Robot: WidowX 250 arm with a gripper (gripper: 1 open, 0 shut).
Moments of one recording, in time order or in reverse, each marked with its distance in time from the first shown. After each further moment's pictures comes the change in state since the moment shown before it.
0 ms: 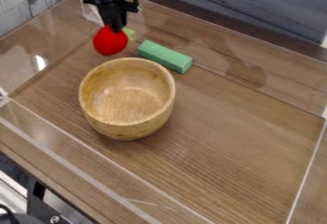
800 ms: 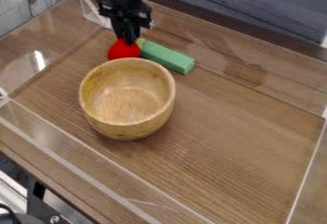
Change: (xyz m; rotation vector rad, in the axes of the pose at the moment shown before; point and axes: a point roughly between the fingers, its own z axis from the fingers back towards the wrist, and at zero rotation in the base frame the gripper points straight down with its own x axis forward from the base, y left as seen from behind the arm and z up) arm 0.012 -0.020 -0.030 0.009 0.002 -0.056
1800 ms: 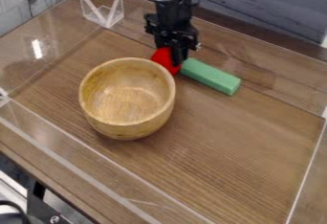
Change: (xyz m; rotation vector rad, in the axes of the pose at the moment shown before) arm 0.005 -0.091 -0.007 -0.046 -0.014 -0.197
